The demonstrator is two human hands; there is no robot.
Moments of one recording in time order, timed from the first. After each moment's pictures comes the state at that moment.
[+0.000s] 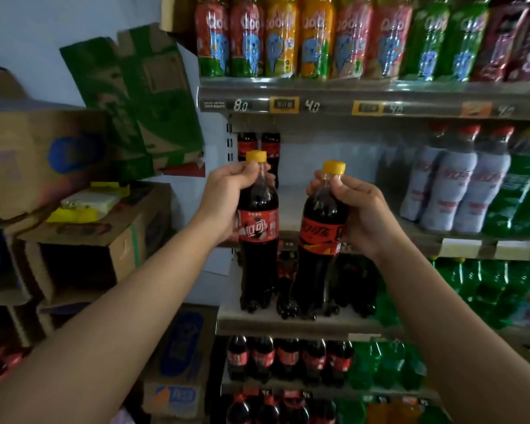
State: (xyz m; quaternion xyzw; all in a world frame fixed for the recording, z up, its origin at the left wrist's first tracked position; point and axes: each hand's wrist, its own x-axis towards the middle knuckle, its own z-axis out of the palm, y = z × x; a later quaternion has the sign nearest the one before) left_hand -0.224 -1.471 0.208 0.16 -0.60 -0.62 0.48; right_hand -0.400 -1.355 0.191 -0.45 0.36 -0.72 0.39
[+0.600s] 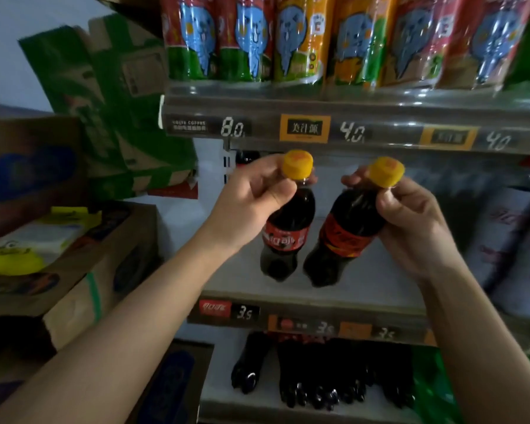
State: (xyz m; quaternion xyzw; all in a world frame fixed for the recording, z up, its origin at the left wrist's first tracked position) left_hand -0.306 -1.595 0.238 0.00 -0.78 -0.40 0.49; right_hand -0.506 -1.485 0.219 -0.60 0.32 -0.69 0.25
